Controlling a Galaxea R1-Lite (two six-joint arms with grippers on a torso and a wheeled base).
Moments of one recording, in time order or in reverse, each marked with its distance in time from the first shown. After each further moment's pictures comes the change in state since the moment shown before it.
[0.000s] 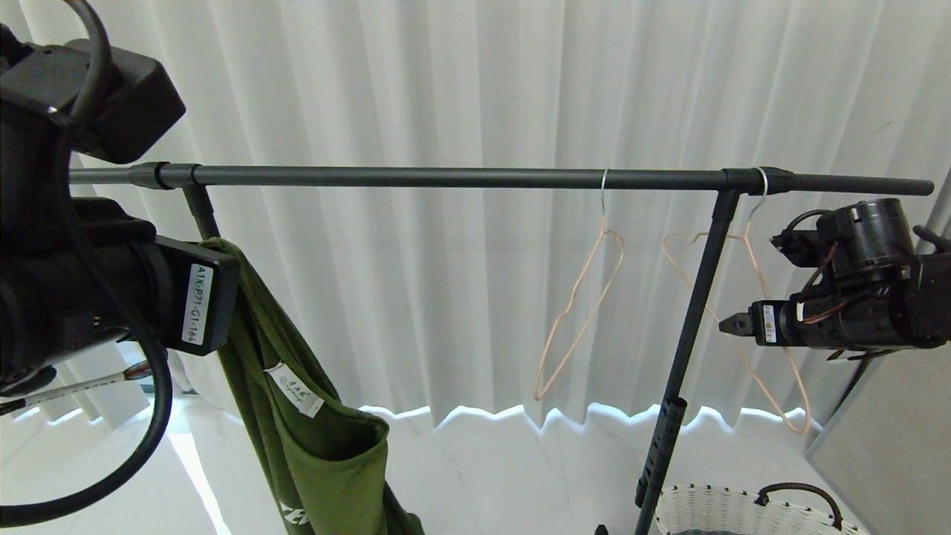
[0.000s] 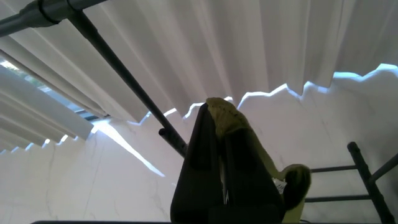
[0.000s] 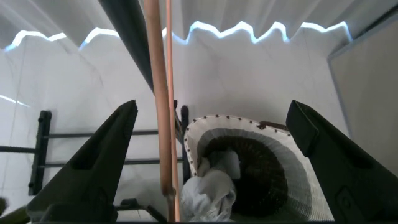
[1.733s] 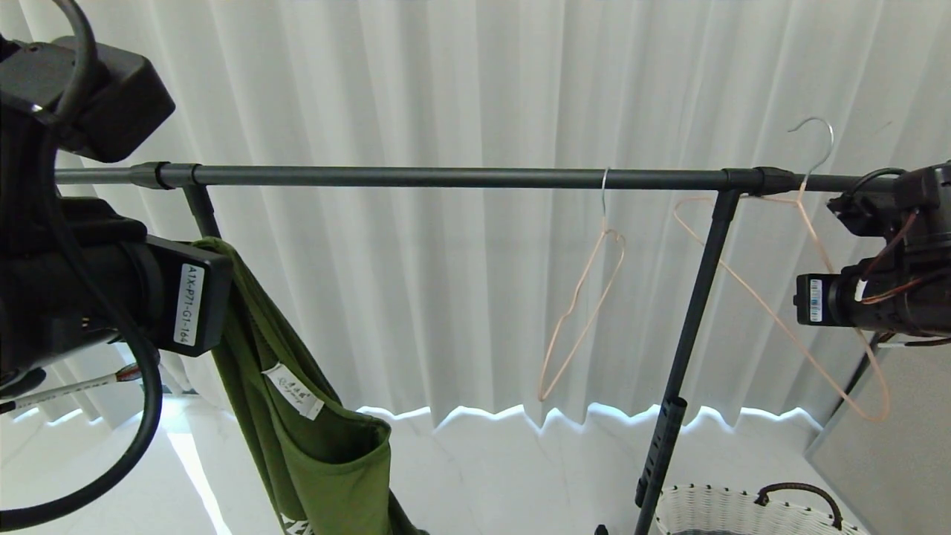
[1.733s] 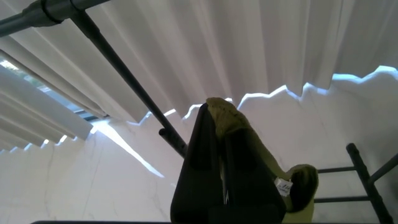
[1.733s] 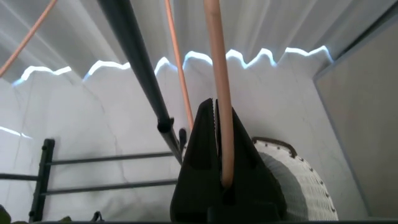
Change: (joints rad) left arm 0.000 -0.010 0.006 0.000 0.000 0.000; right arm 0.004 -0.175 0.008 0.047 -0.046 -0.003
